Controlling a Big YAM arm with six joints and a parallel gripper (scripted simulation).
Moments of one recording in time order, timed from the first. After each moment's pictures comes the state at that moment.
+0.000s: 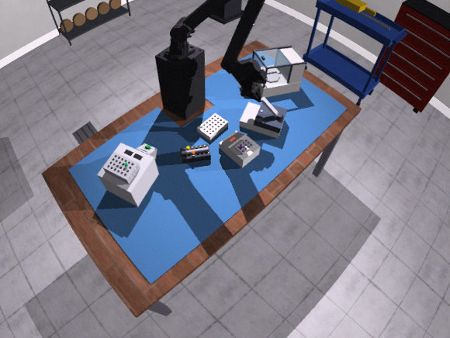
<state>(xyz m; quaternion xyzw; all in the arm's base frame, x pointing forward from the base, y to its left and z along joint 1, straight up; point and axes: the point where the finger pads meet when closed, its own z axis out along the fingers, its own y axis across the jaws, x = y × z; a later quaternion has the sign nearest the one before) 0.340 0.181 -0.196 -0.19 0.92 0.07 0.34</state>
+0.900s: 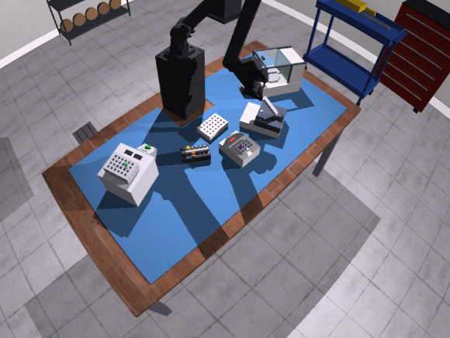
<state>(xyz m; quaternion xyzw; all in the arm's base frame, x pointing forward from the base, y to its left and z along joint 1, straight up) 0.345 0.184 -0.187 -0.19 0.92 0.07 0.33</state>
